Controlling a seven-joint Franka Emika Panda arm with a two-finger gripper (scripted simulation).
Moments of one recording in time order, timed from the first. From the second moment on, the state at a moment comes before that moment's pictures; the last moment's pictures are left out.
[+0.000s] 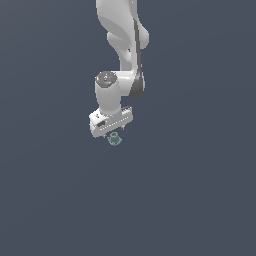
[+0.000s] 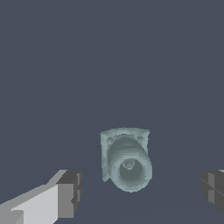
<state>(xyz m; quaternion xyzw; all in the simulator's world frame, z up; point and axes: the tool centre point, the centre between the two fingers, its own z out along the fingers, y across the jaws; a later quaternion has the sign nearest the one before) -0.080 -0.071 0.096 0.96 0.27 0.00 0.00</state>
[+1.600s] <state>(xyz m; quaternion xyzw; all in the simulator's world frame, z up) -0.087 -0.073 0.040 0.96 0.29 0.00 0.00</state>
